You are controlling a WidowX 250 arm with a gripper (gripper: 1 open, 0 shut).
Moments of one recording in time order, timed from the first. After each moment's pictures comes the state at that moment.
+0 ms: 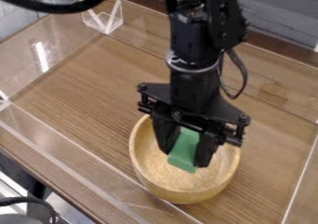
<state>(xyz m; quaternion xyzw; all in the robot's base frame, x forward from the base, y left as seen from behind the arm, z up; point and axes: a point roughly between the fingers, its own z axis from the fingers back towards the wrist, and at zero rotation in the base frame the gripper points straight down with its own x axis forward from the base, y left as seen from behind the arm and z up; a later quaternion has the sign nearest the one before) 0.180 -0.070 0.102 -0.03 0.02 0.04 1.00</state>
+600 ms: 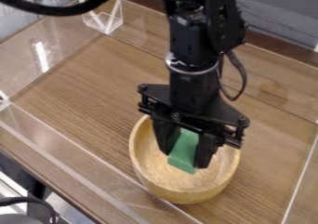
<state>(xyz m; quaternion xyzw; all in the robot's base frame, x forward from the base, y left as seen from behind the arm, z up) 0.180 -0.070 0.101 -0.03 0.02 0.03 1.00</state>
